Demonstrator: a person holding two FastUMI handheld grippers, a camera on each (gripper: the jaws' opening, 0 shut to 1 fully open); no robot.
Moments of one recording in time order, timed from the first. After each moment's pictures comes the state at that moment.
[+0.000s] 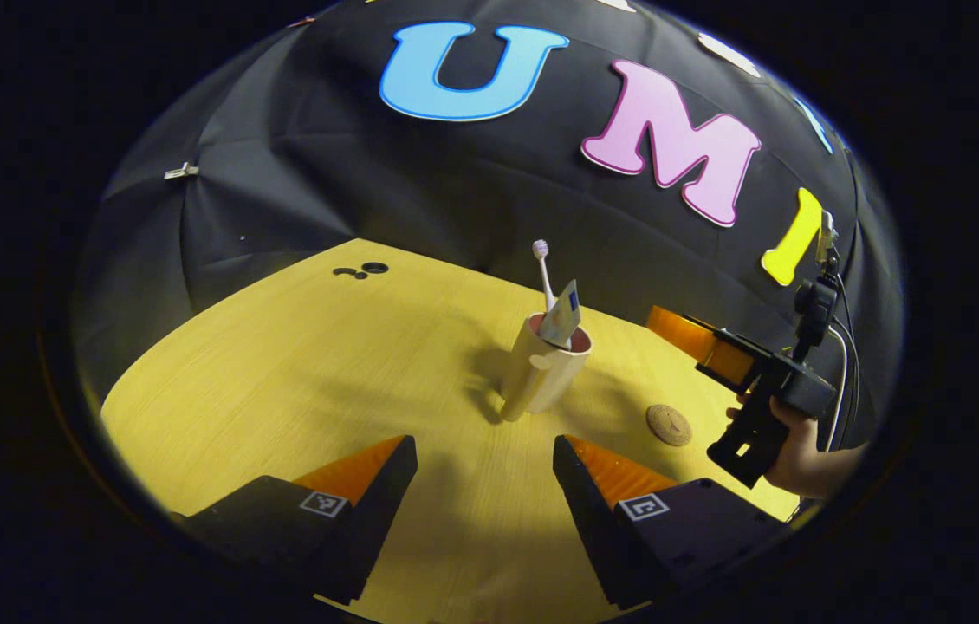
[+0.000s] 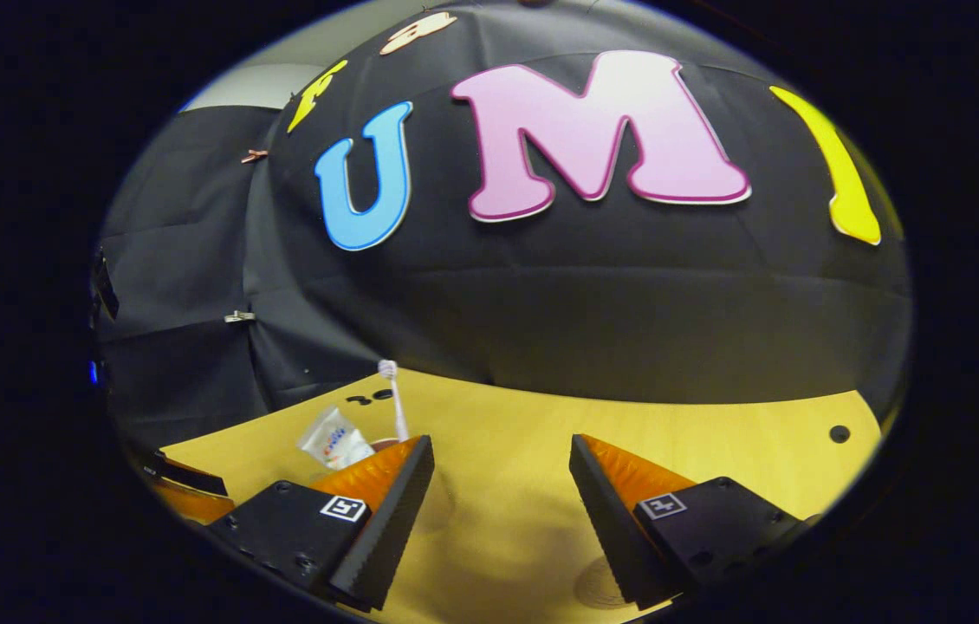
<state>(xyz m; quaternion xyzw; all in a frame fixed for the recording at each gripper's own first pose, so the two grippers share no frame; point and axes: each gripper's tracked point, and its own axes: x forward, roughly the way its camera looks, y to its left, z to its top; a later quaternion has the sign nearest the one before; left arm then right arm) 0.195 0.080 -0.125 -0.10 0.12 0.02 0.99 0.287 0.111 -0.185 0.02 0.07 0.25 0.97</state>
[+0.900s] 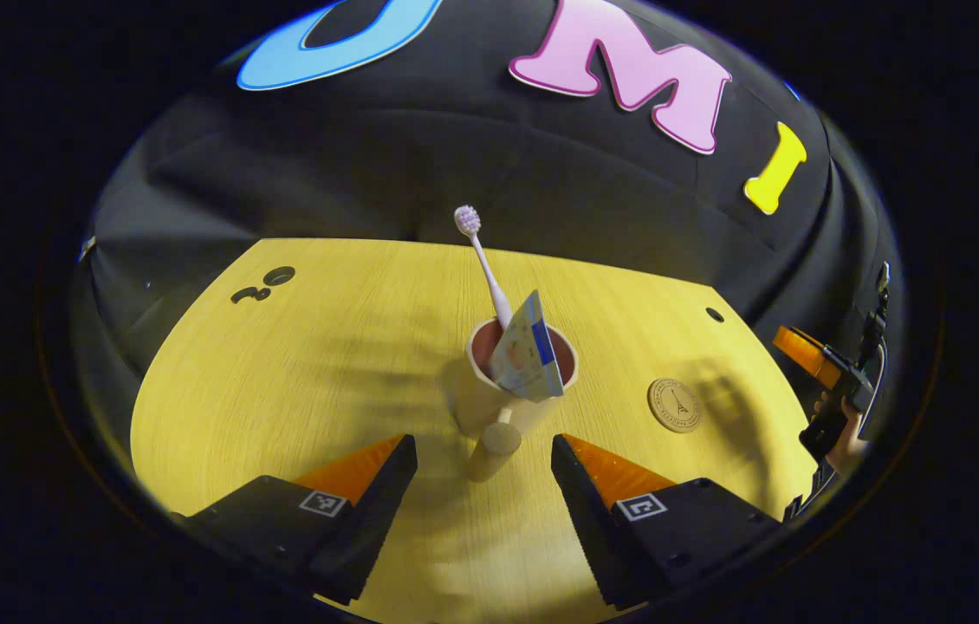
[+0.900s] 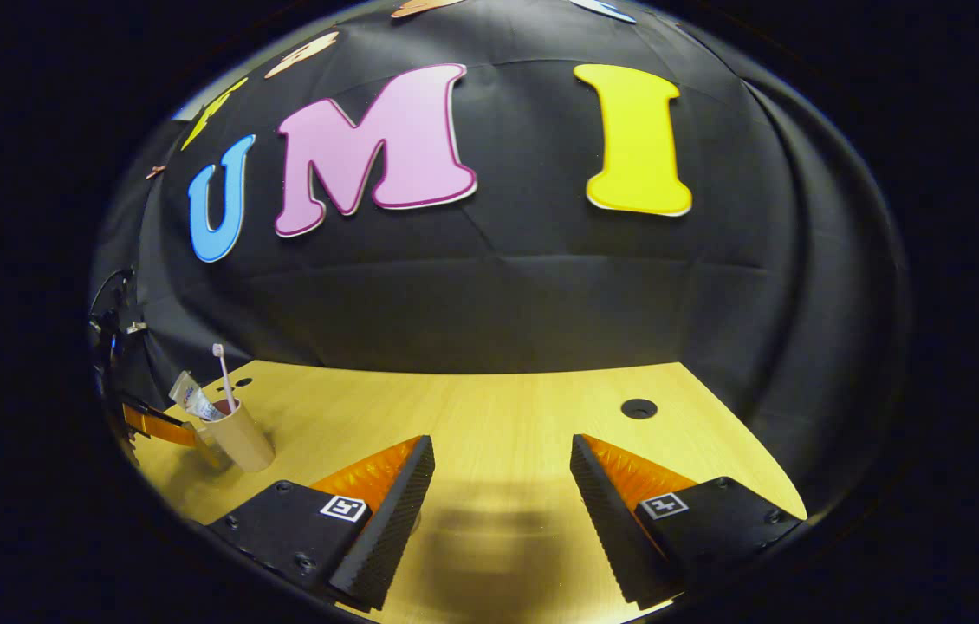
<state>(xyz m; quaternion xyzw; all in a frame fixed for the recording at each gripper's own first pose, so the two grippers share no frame) 0.298 0.060 -0.122 0.00 0.24 -0.06 0.97 0.262 -0.147 -0.202 0.03 0.11 0.04 0.99</state>
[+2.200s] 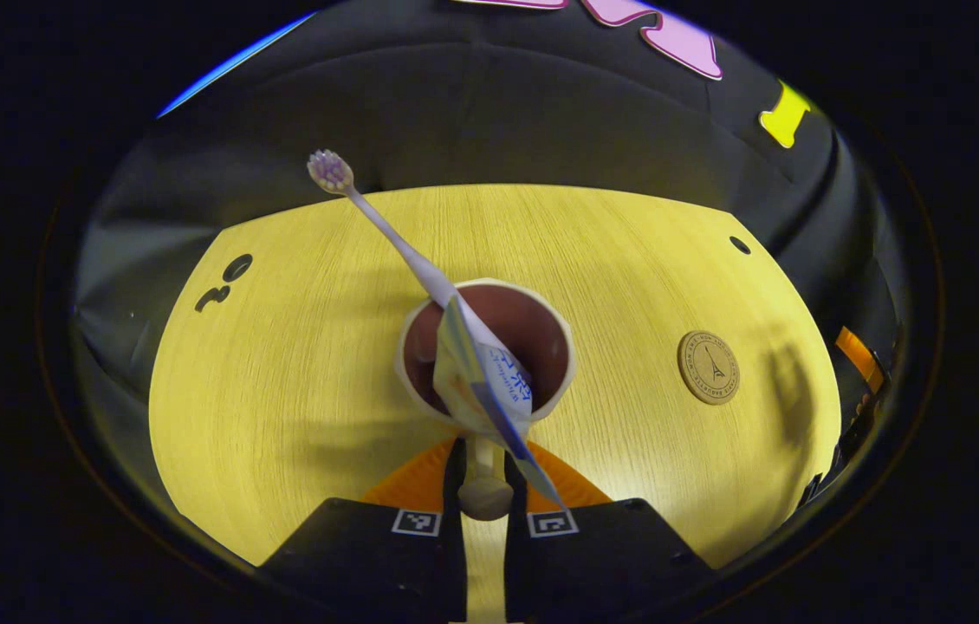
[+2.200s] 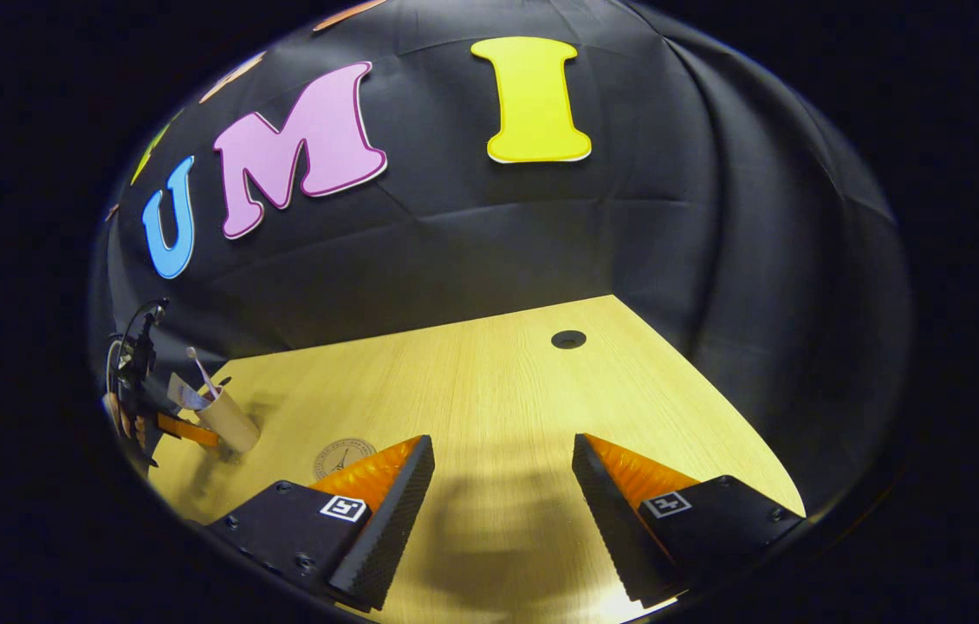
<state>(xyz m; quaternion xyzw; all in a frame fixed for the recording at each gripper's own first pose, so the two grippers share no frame) 0.330 0.042 -0.148 0.05 0.35 -0.04 0.93 0.201 -0.202 -0.224 0.08 0.18 -0.01 0.98</state>
